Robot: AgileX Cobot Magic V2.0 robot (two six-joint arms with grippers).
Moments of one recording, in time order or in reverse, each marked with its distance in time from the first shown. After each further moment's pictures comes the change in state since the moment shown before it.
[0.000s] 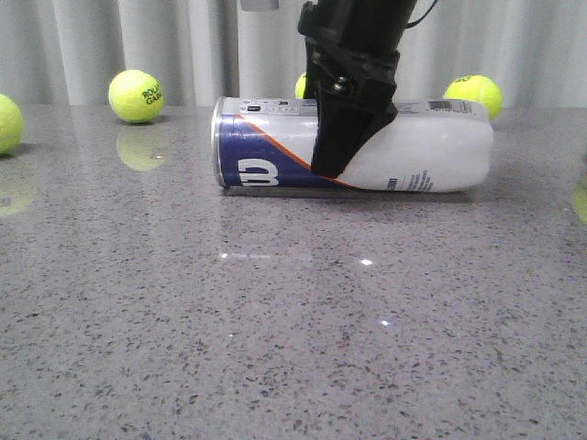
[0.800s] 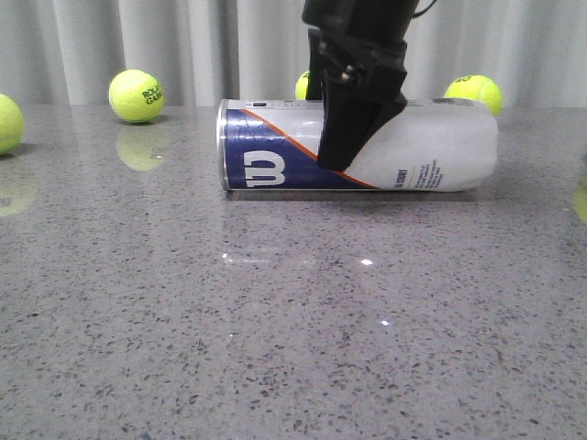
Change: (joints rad) left arm 0.000 0.000 0.000 0.000 0.000 0.000; right arm 0.000 -0.028 0.000 0.000 0.030 0.000
